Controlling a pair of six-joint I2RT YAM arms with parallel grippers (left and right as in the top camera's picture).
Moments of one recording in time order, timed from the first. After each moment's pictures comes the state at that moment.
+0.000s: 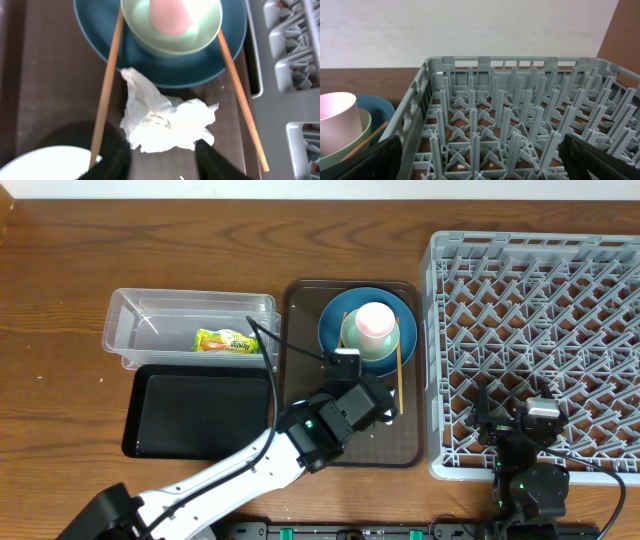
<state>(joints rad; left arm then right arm) -0.97 1.42 0.89 -0.46 -0.33 -0.85 0.07 0.02 0.01 -0.06 0.17 0.01</state>
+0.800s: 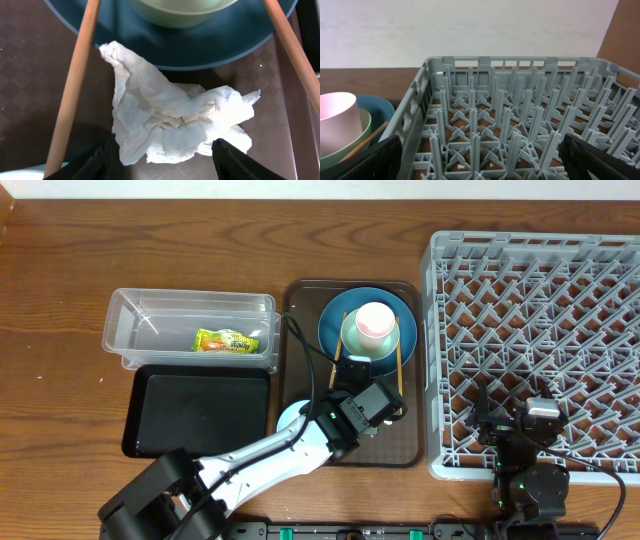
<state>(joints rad) -0.97 1.61 0.89 -0.39 -0.32 -0.79 0.07 0.02 0.01 -0.06 0.17 0.01</state>
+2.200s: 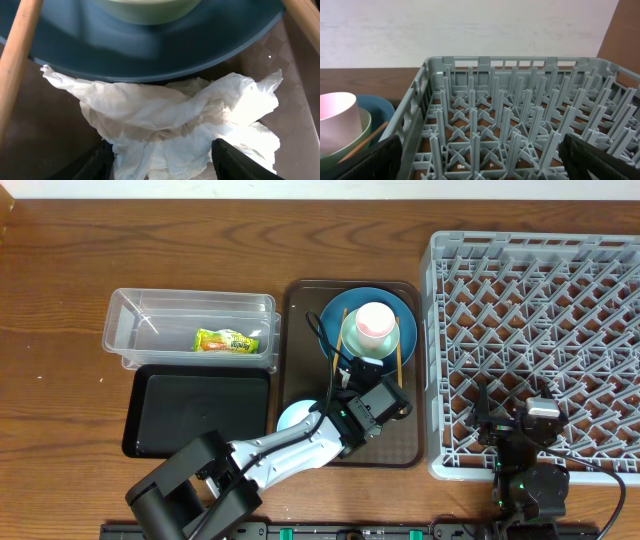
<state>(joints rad) -0.97 1.72 0.89 -0.28 -0.32 -0.67 0.07 0.02 0.01 -0.06 0.17 0.01</state>
